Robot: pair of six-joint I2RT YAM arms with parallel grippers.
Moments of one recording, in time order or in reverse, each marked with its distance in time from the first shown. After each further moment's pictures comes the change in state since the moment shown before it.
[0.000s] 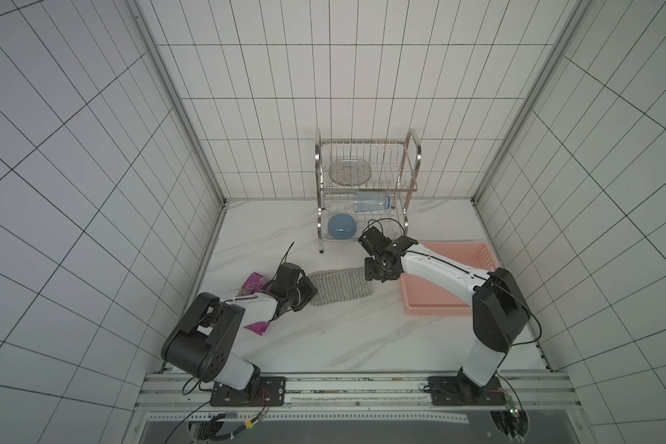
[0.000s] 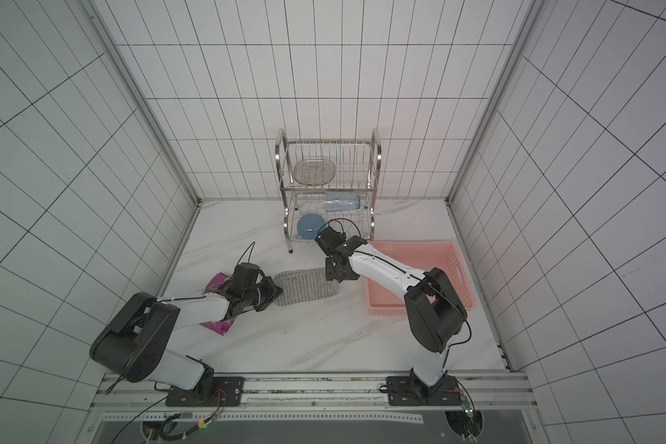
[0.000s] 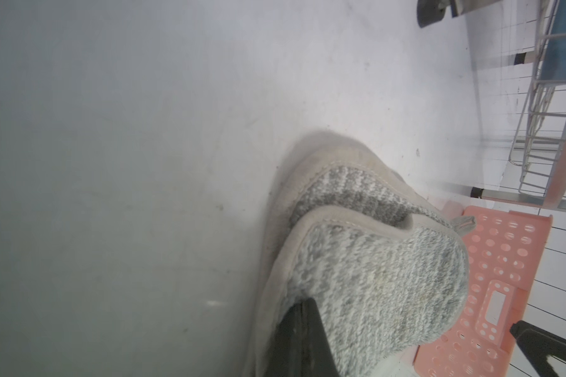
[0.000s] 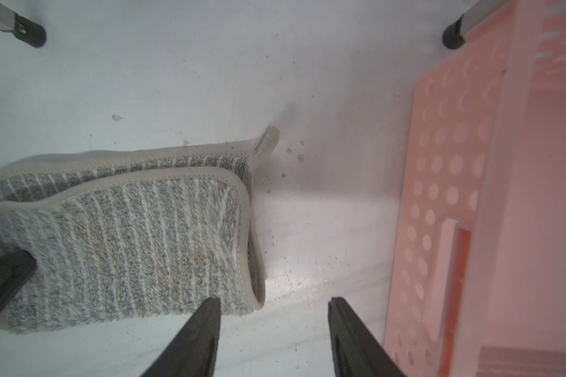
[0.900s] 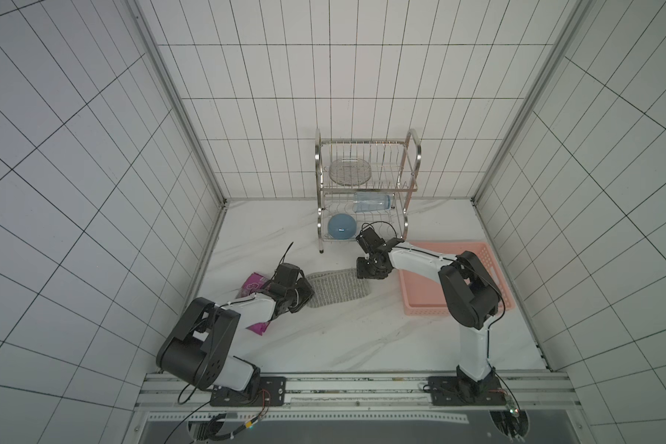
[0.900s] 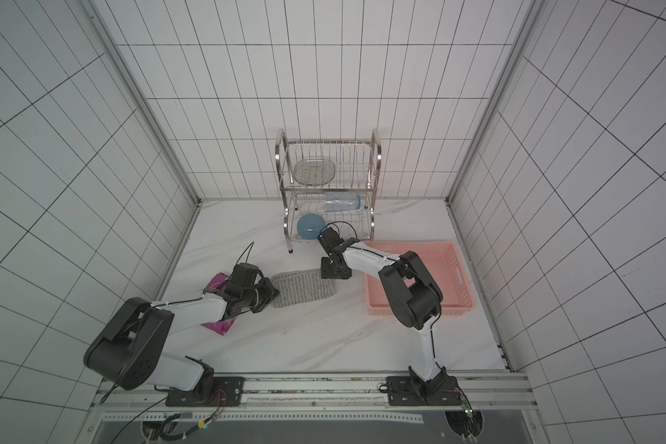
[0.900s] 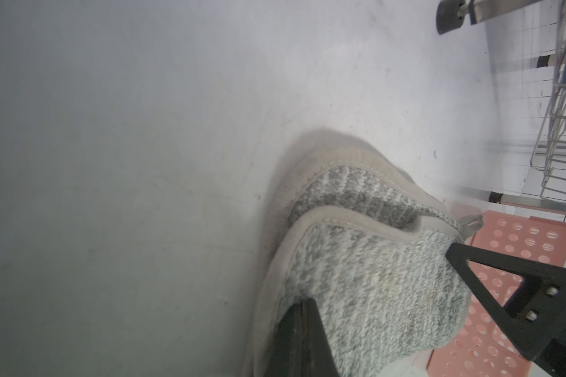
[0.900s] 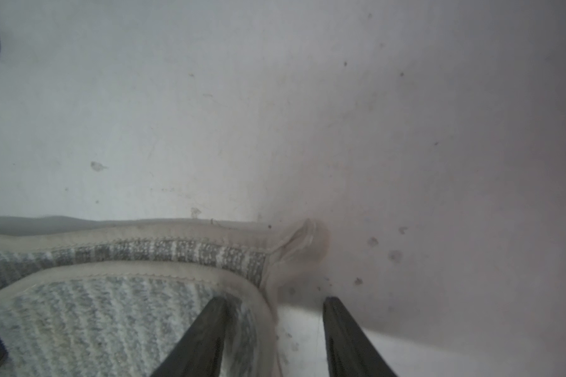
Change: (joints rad) left arm 0.005 -0.027 0.010 -0.072 -0.021 0.013; right arm -0.068 0.225 0.008 0.240 -0.184 -0.049
